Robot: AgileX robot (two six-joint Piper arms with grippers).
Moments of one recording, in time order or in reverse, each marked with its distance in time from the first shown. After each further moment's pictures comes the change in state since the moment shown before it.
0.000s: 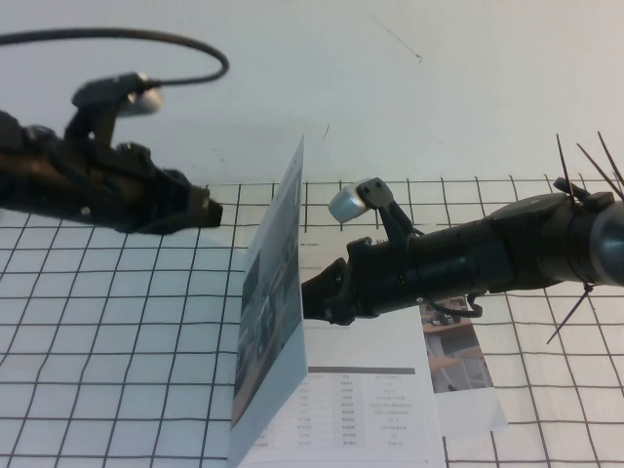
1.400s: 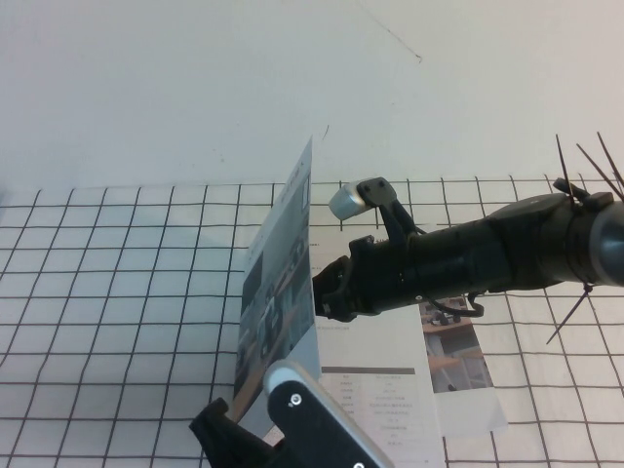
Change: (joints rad) right arm 0.000 0.000 0.000 0.002 -0.048 0.032; left arm -1.291 -0.317 0.573 2.057 -0.117 -2.080
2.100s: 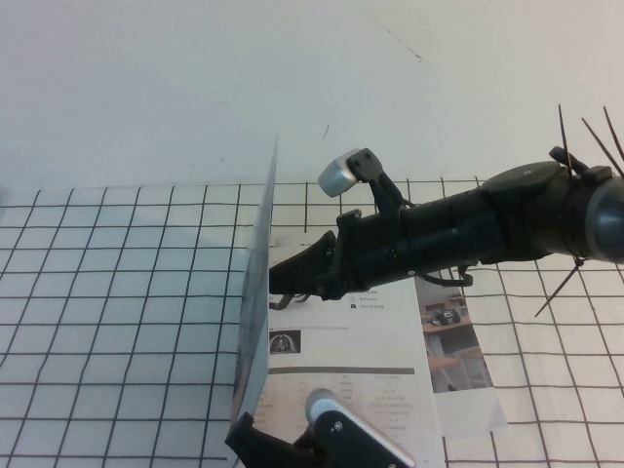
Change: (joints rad) right arm 0.000 0.006 -0.107 -0.062 0.067 0.008; left arm -0.003 0.488 0.013 0.430 0.223 -0.649
